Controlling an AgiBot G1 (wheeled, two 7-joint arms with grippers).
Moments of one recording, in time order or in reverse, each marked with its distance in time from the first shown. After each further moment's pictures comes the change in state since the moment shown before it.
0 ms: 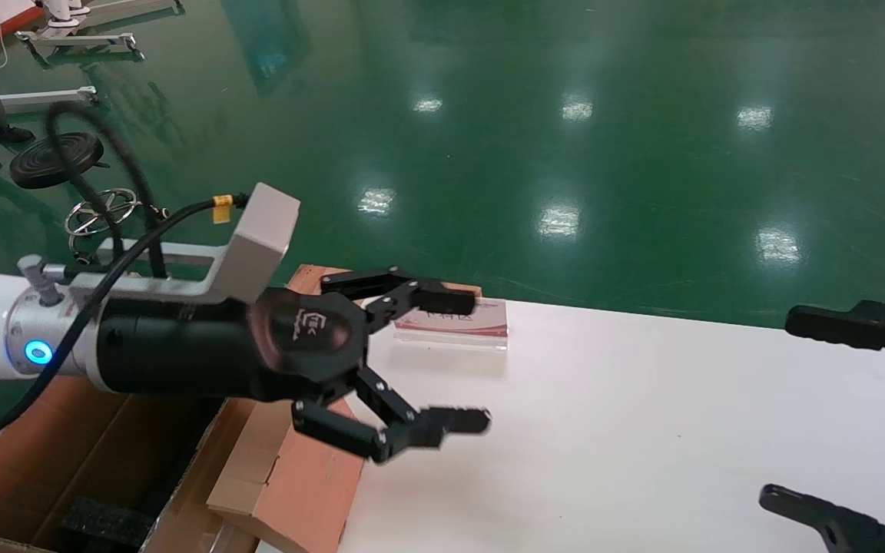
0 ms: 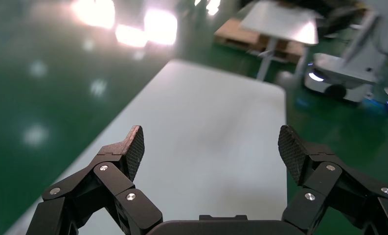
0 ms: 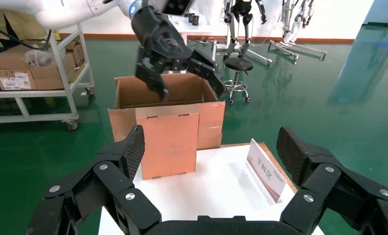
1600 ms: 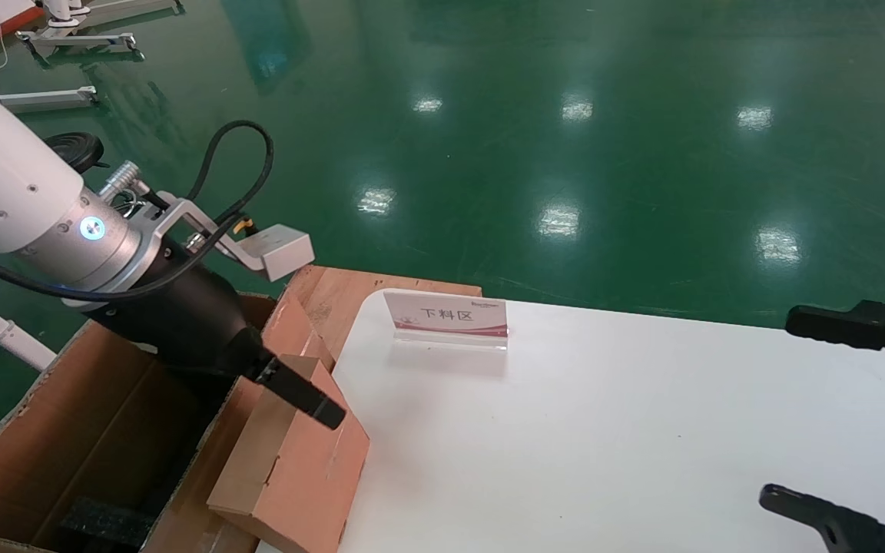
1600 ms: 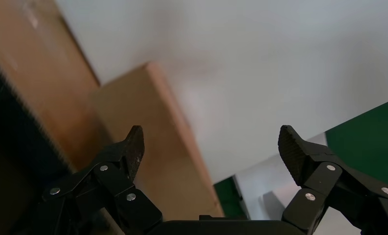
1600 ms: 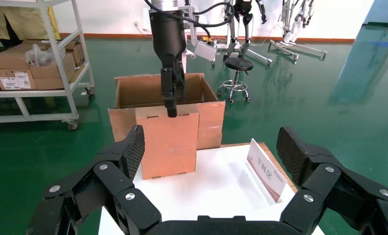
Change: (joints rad) left arm -1.091 0.122 1.180 -0.030 0.510 0.166 -1.199; right arm 0.001 0.001 -0.004 0.000 0.002 0.001 -0.002
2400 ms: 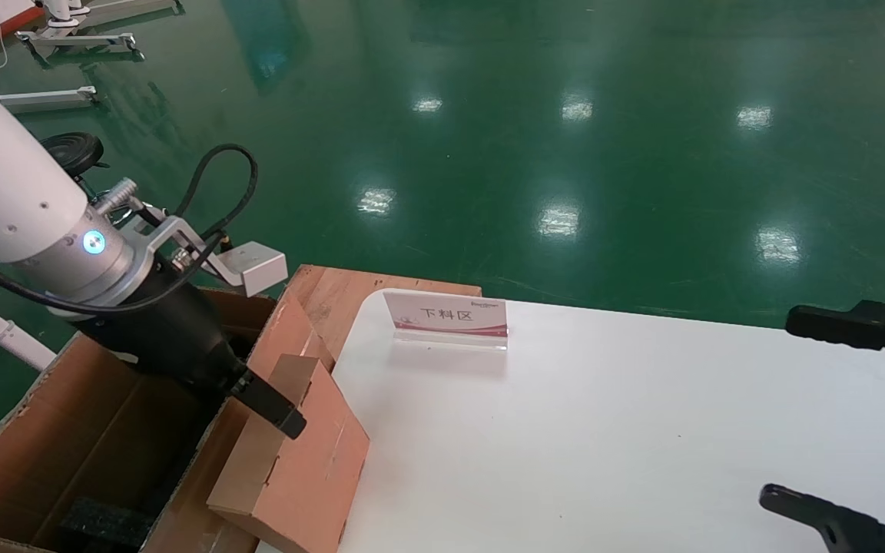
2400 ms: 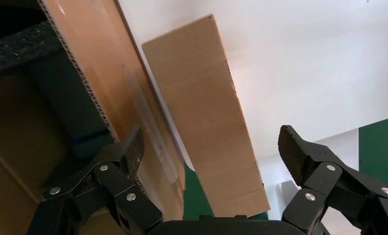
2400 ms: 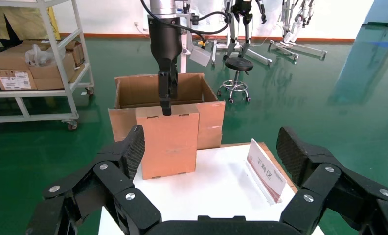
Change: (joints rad) left arm -0.137 0.020 0.303 -0.006 -0.031 -0.082 -0.046; right arm 0.000 0.001 -0.002 0.000 0.001 0.001 -0.001
